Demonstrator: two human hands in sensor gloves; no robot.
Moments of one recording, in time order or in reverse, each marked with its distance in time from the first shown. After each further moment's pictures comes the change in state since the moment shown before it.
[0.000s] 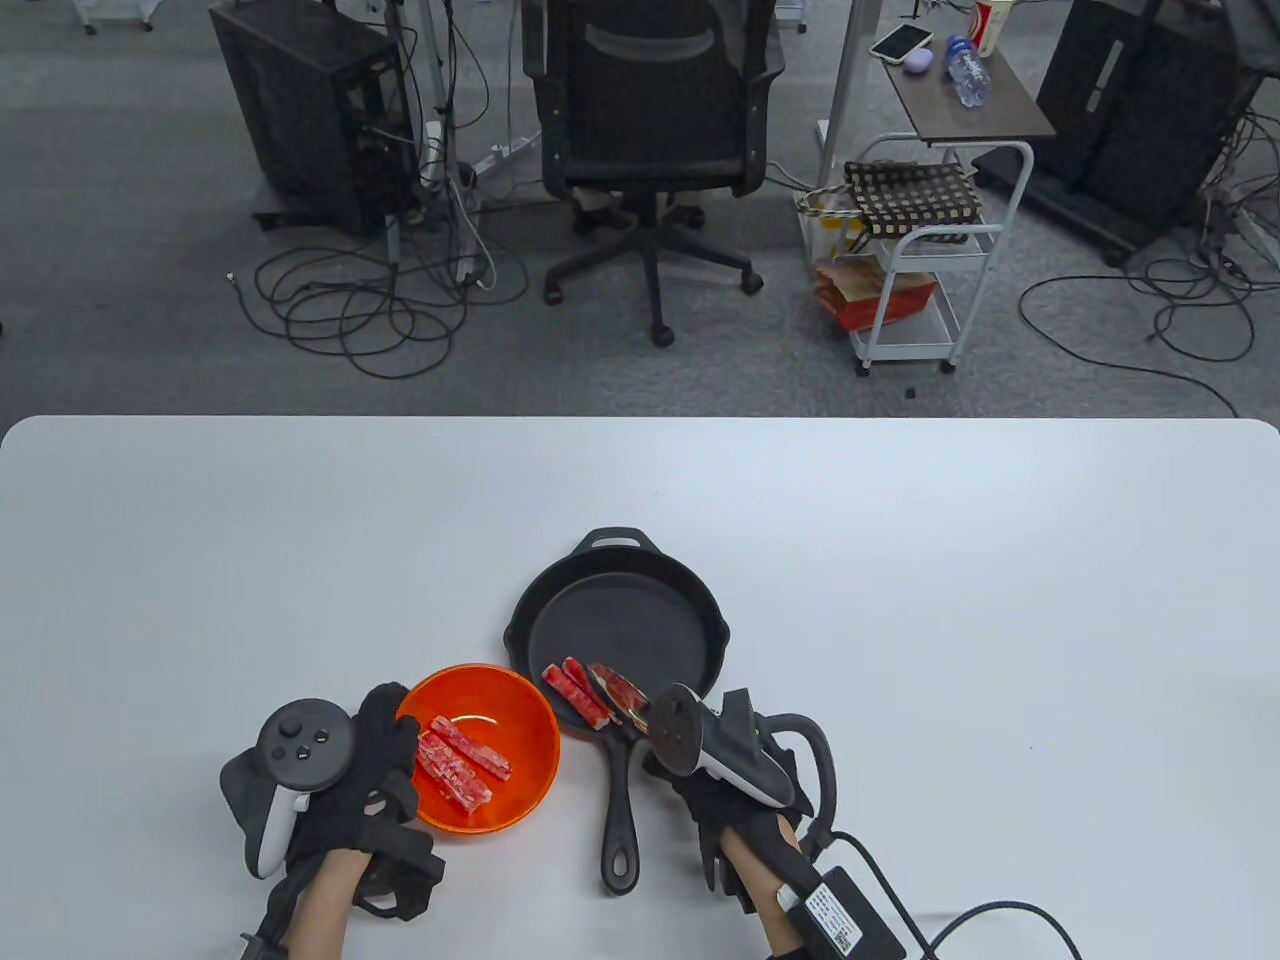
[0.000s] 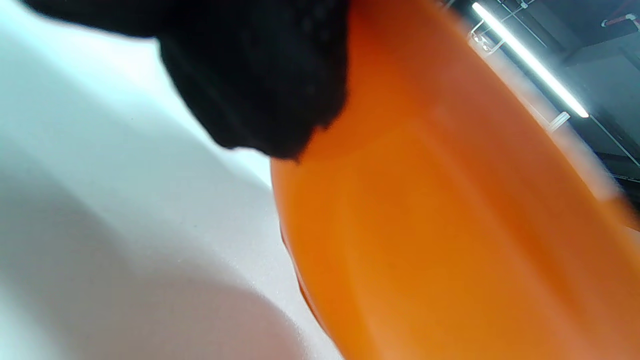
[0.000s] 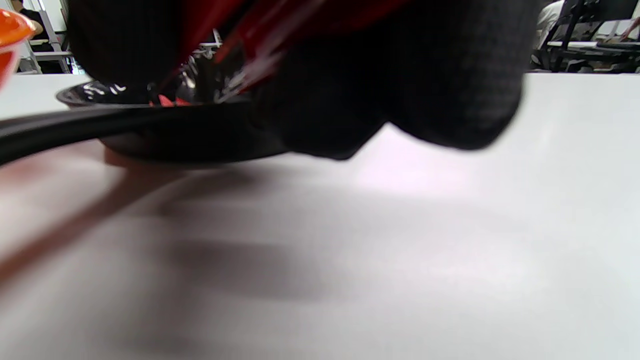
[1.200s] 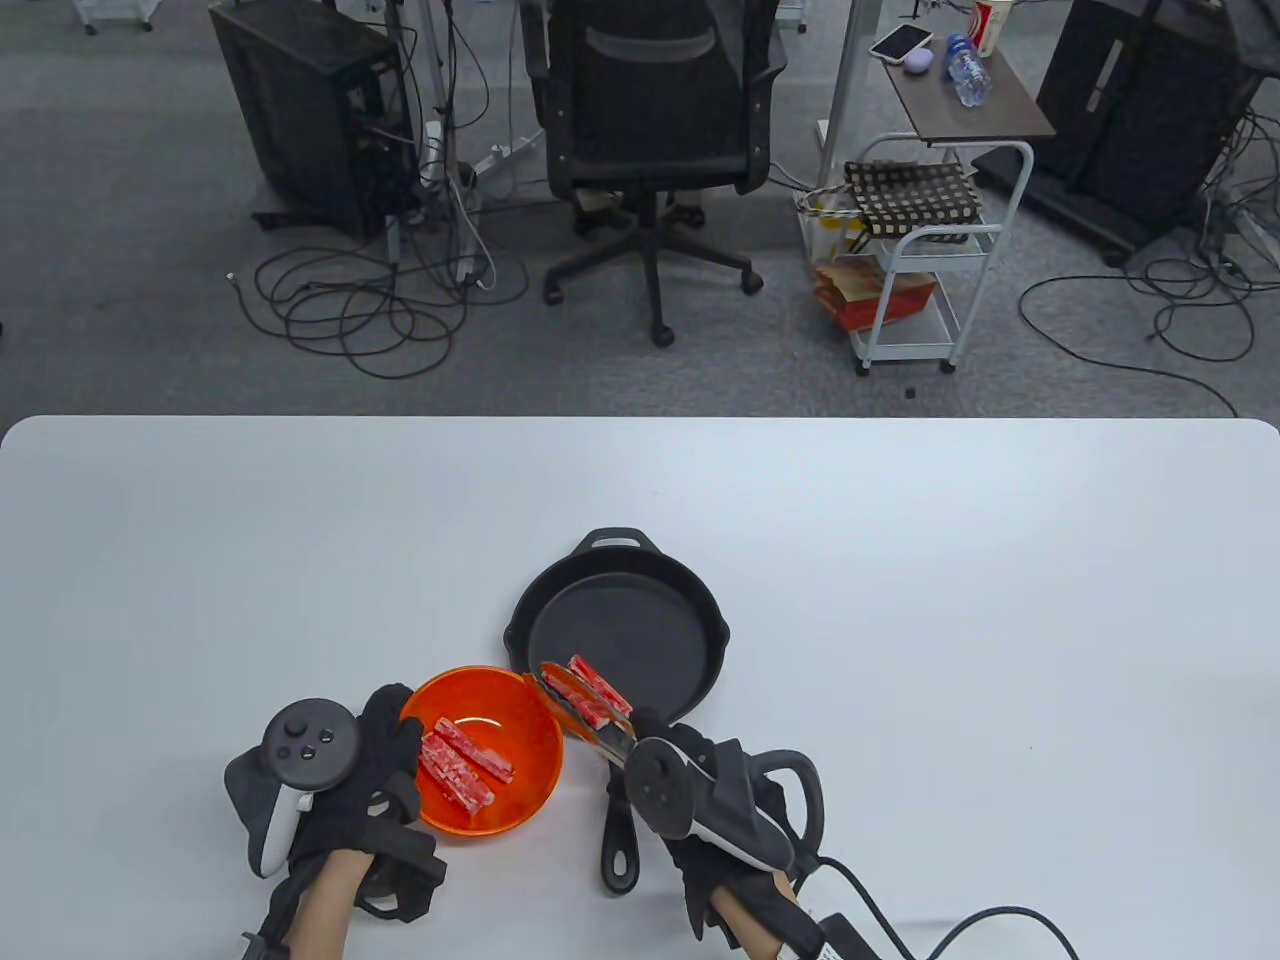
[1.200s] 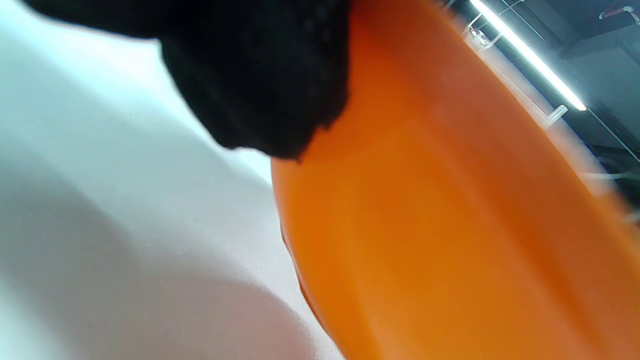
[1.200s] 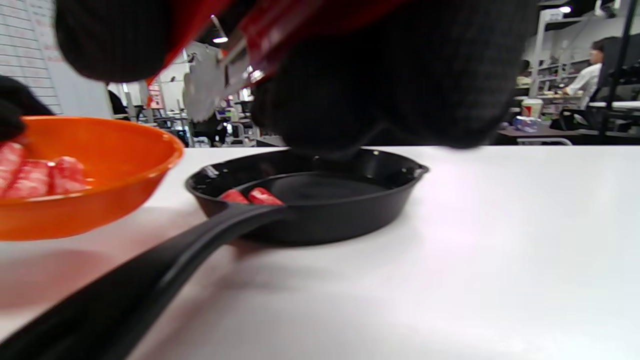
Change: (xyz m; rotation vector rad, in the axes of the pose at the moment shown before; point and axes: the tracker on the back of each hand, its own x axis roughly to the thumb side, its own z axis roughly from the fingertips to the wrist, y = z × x) left_hand 0.001 -0.002 0.000 -0.012 -0.007 -0.011; right_hand 0.034 -0.030 0.053 -0.205 -0.151 -0.026
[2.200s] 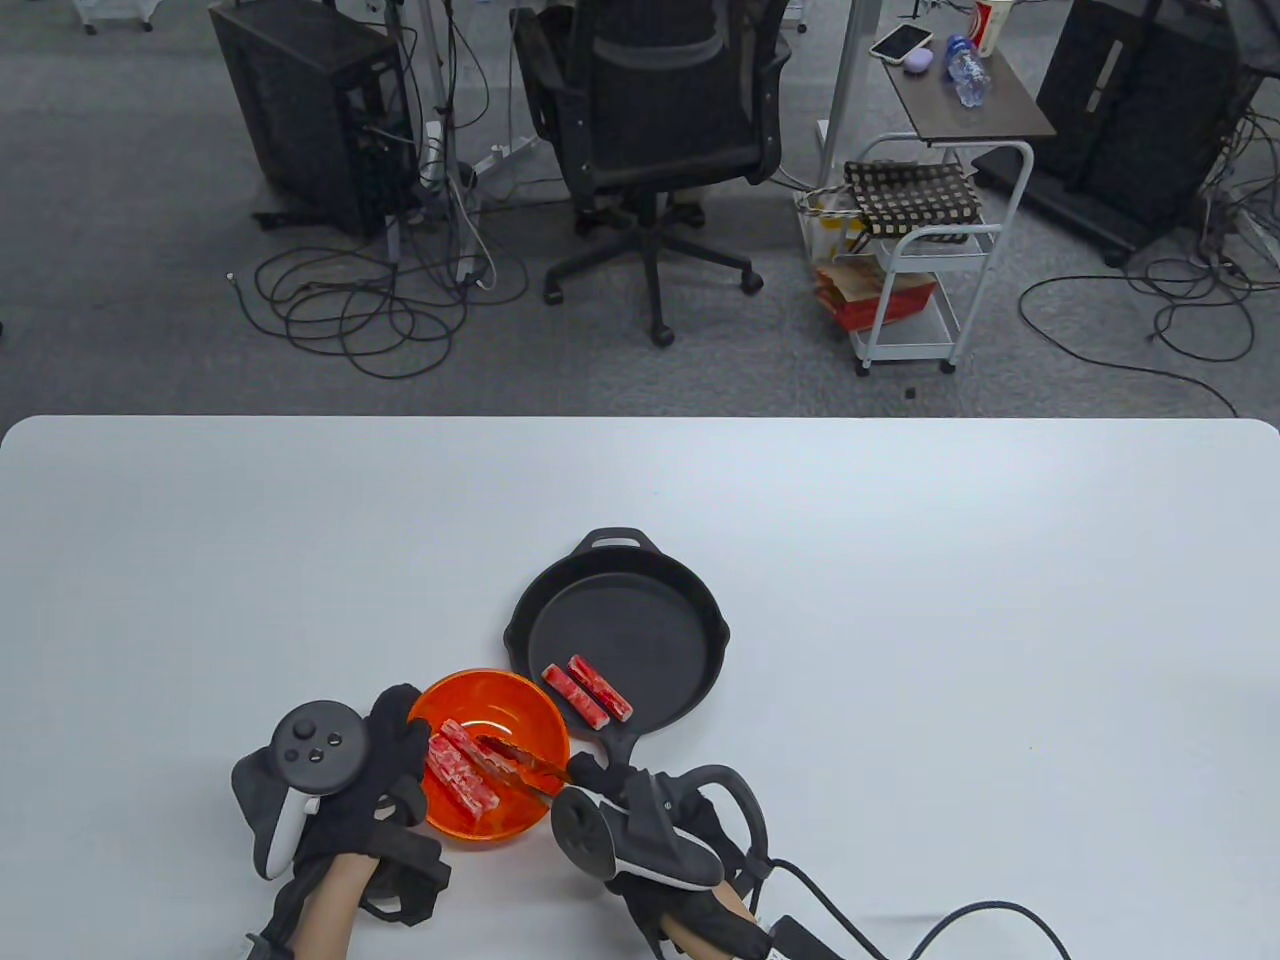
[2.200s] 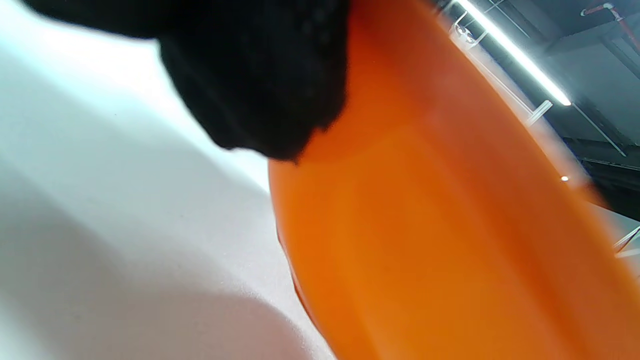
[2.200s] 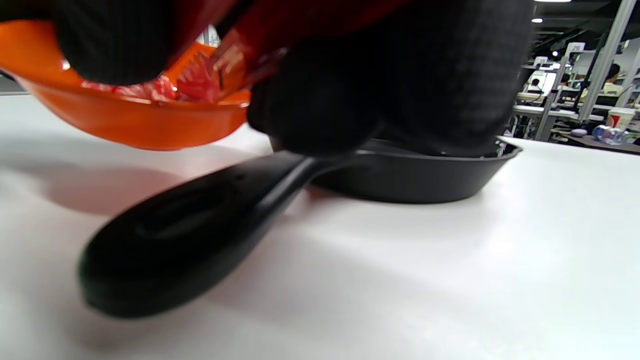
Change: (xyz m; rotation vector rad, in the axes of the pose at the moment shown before) left_hand 0.003 -0.003 0.001 0.000 -0.029 -0.015; right_hand 0.042 0.028 -0.003 0.091 -0.151 0.116
